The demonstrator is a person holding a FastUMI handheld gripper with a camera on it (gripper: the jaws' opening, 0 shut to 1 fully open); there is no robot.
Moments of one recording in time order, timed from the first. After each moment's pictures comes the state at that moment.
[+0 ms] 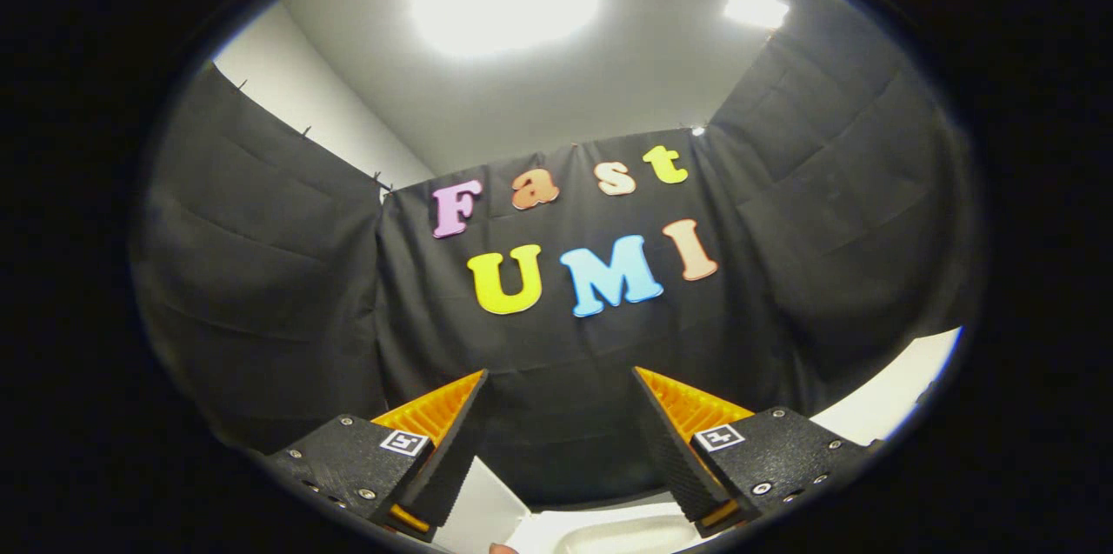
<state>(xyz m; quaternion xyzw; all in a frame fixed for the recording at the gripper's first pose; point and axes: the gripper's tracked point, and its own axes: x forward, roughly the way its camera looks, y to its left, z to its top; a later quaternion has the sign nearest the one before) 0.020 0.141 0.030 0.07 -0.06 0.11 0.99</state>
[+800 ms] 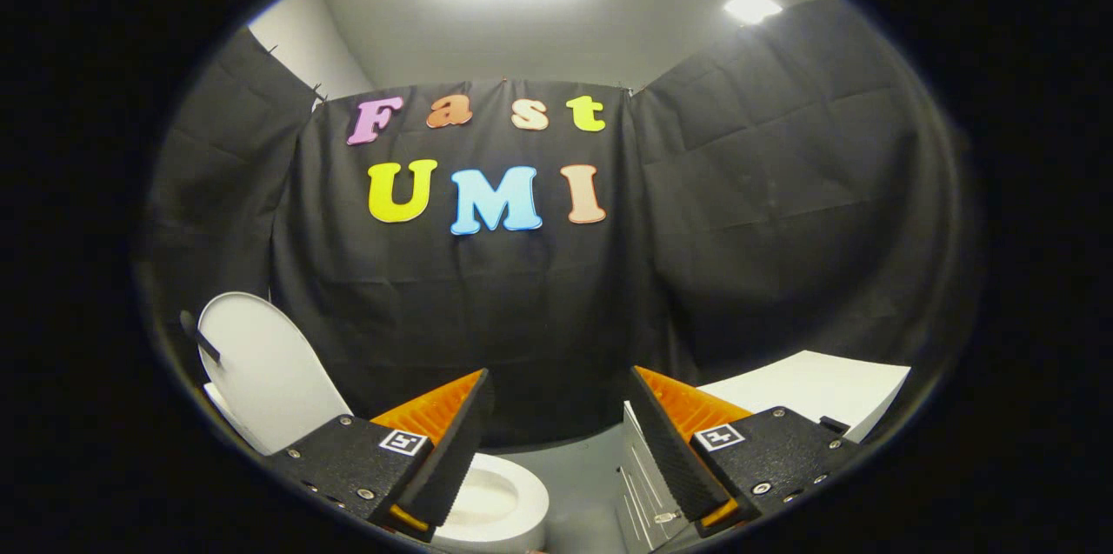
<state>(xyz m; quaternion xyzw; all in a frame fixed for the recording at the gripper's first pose) 0.013 -0.036 -0.102 -0.05 0.05 0.01 1.00</state>
